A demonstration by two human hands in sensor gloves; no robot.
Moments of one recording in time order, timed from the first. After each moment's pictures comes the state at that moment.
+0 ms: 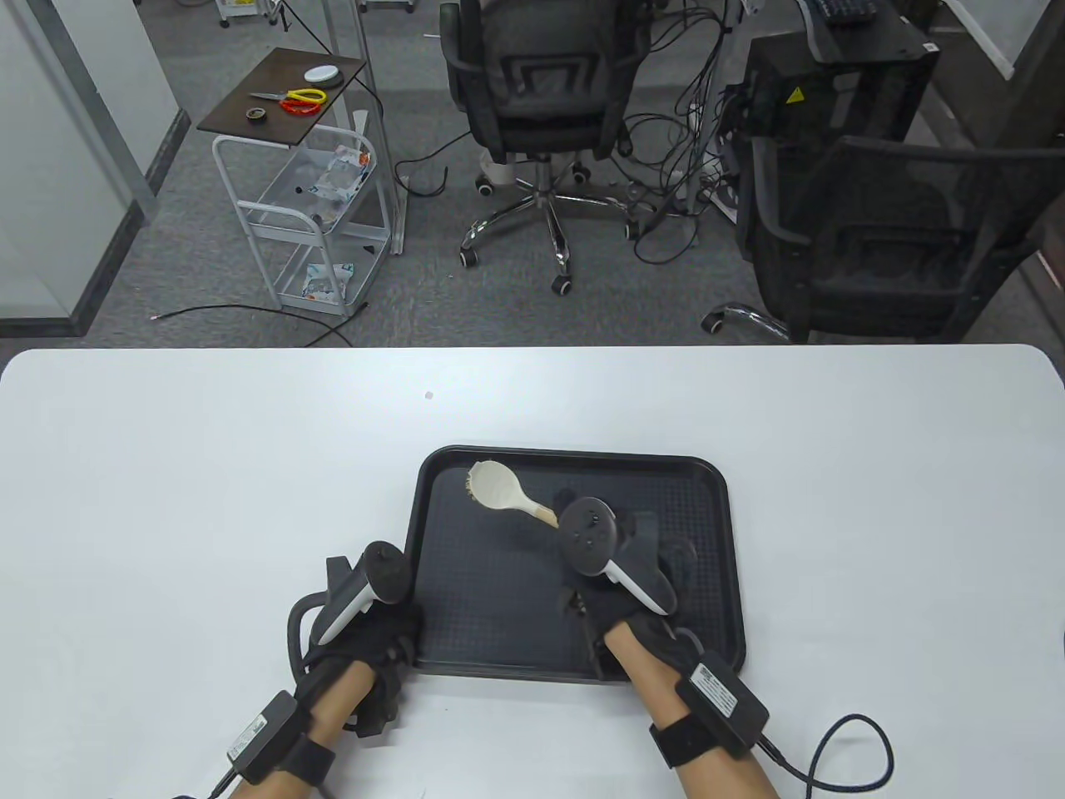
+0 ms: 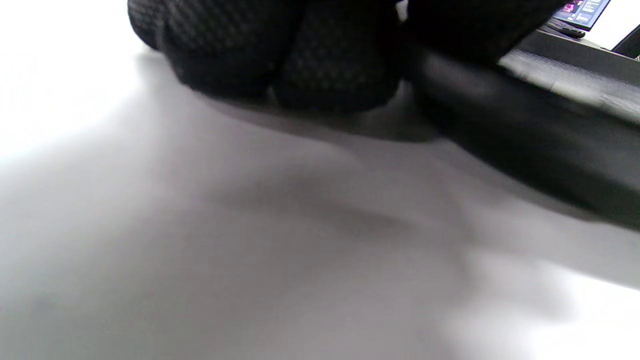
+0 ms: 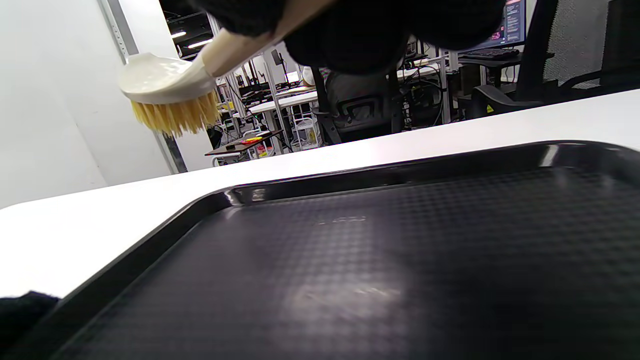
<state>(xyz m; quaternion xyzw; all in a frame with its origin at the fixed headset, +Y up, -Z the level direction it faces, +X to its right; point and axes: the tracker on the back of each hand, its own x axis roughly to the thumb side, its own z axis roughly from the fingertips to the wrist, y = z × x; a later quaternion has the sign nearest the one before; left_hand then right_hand) -0.231 -0.799 -0.334 -0.22 0.04 0.08 0.97 0.031 -0.687 -0.344 0.03 -0.01 0.99 0.15</state>
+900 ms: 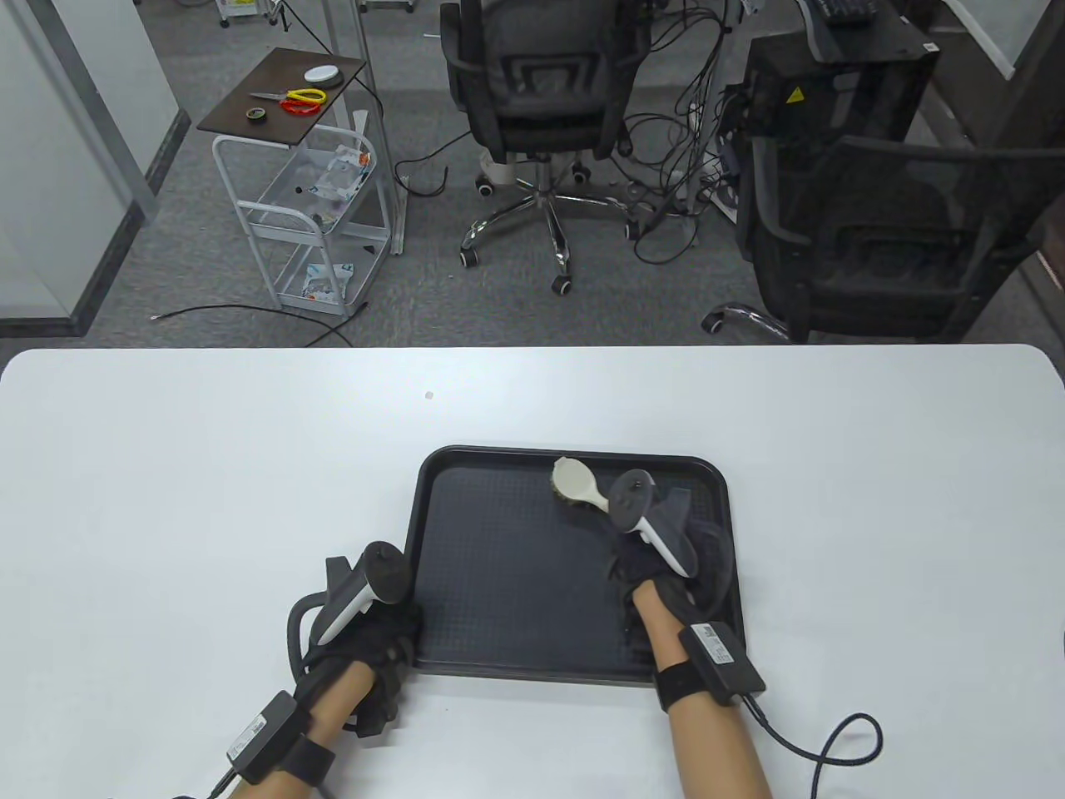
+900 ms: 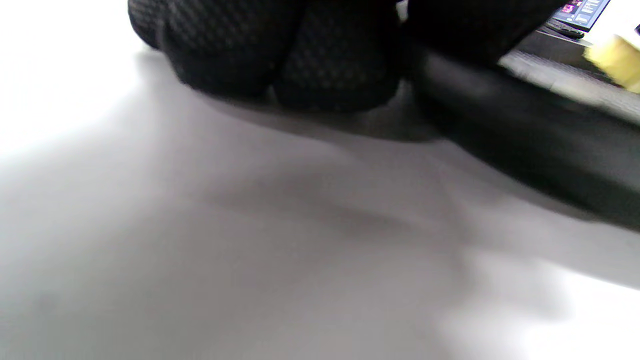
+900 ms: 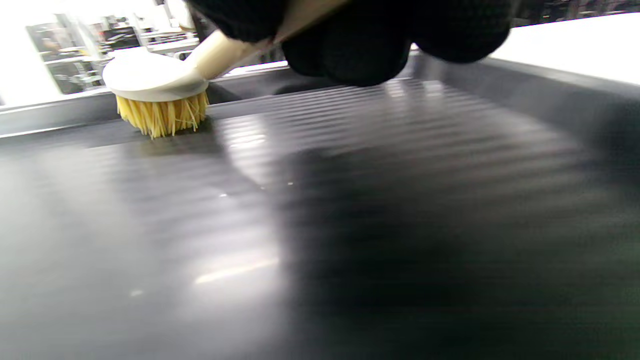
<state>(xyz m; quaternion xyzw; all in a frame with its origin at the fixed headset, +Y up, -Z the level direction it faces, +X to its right) -0.232 -0.799 -0.334 -0.22 0.04 0.08 0.97 0.132 -0.761 -0.385 -0.14 0.07 0.98 0.10</state>
